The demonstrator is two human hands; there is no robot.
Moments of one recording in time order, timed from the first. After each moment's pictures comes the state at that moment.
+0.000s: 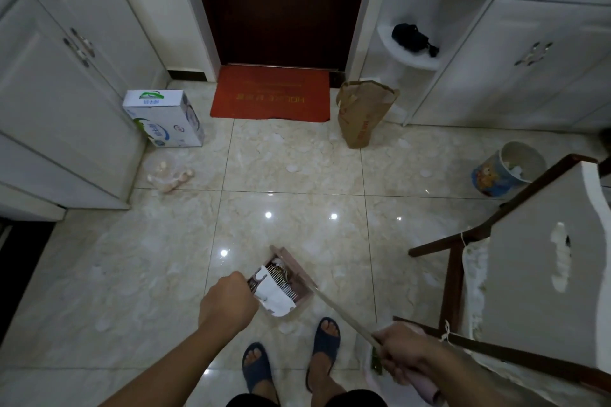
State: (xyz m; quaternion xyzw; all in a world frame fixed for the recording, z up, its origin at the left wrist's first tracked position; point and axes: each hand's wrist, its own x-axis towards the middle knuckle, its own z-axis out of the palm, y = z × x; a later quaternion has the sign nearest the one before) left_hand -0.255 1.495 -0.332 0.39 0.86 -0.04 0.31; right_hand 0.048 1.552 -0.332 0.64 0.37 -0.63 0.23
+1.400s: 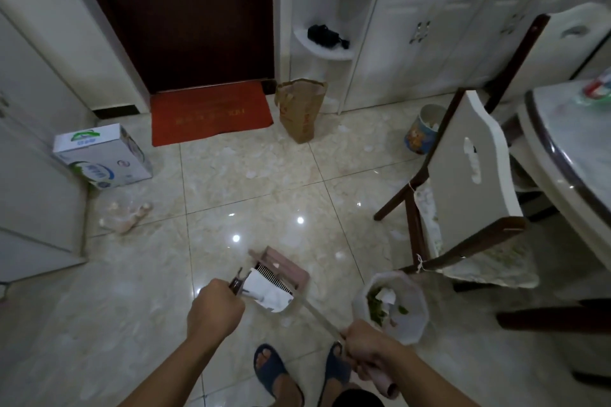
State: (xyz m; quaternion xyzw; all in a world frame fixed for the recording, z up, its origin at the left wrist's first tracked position) left_hand -0.281 1.415 -0.301 0.43 0.84 0.03 0.33; right_hand -0.021 1.390 -0.331 0.67 0.42 -0.59 0.15
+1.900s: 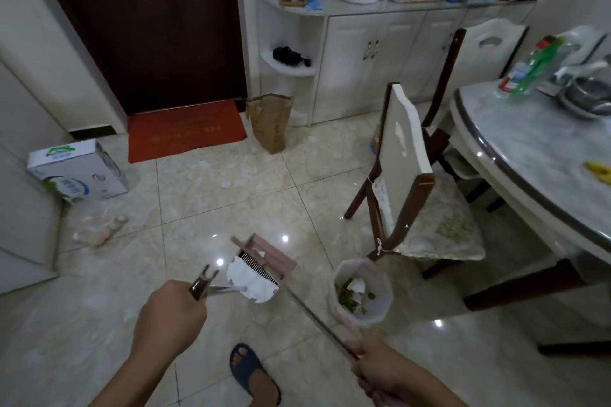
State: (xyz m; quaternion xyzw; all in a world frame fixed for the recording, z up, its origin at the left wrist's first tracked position) left_hand -0.226 1.293 -0.212 0.47 0.83 0.05 0.30; right_hand 0.081 1.239 -0.271 0.66 0.40 -0.63 0.02
